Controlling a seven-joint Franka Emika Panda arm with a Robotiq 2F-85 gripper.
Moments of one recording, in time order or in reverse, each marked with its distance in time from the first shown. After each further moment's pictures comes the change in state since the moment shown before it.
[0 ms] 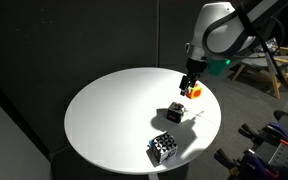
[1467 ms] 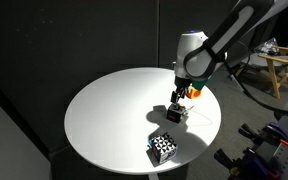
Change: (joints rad) arm 0.007 0.318 -0.007 0.195 -0.101 0.045 0.010
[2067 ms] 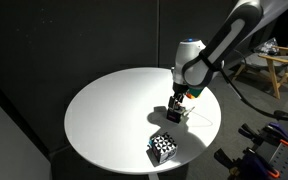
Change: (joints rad) arm 0.030 0.068 -0.014 0.010 -0.001 0.080 0.043
